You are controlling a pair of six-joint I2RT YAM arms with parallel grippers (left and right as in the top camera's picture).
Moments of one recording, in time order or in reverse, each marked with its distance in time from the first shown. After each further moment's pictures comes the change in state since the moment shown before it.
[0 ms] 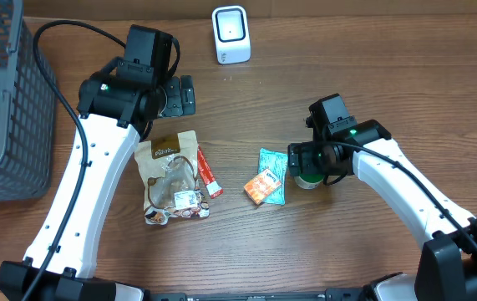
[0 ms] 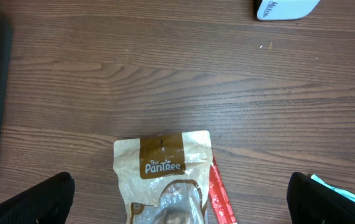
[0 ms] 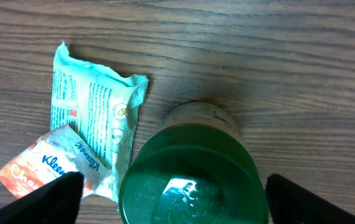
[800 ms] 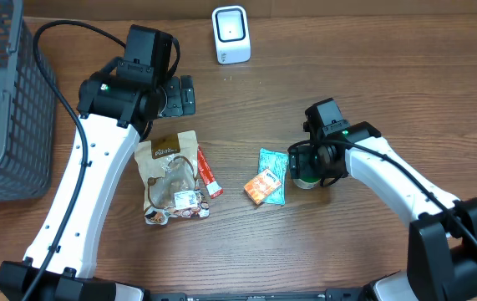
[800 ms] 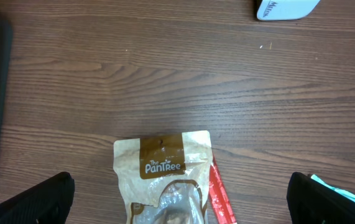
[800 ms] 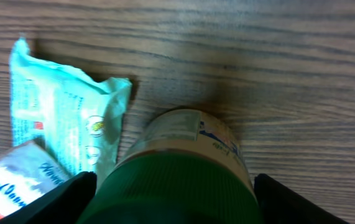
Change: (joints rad) left arm 0.000 0.000 0.000 0.000 0.000 0.000; right arm 0.000 0.080 -0.040 0.074 0.001 0.001
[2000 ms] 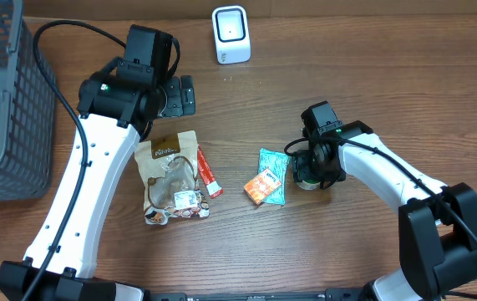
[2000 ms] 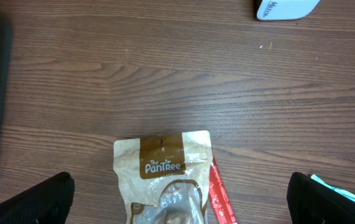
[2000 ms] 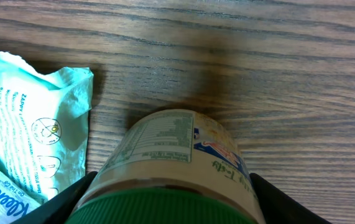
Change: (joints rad) left arm 0.000 0.000 0.000 0.000 0.000 0.000; right arm 0.000 0.064 0.001 -0.016 0.042 0.000
